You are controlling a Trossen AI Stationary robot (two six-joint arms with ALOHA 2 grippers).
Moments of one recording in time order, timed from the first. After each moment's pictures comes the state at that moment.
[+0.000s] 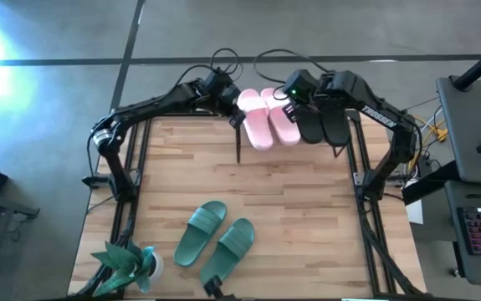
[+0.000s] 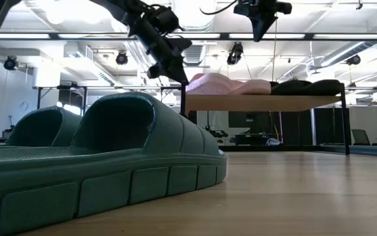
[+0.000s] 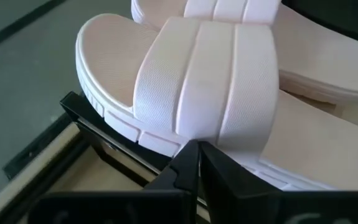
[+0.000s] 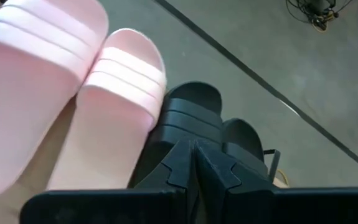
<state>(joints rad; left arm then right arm) 0.56 1.76 1.61 -0.59 0.10 -0.15 -0.37 1.67 2.03 -1.51 0.62 0.39</state>
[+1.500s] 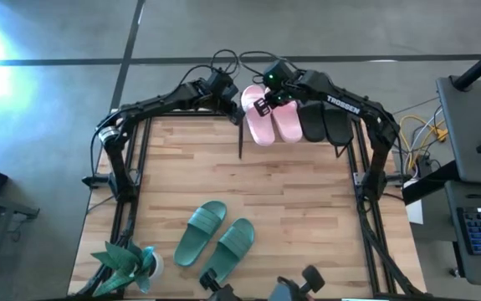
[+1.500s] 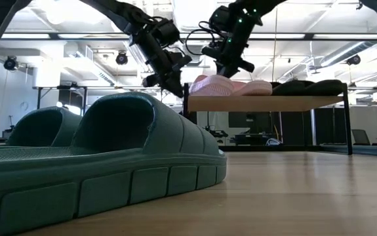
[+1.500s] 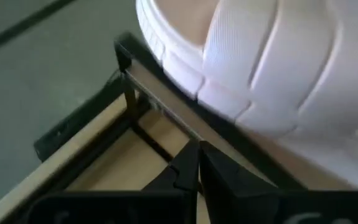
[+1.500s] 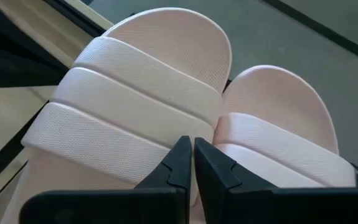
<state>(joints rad) 0.60 1.81 1.60 -0.58 0.02 -0.18 -0.59 1.86 1.82 -0.93 0.14 0.27</state>
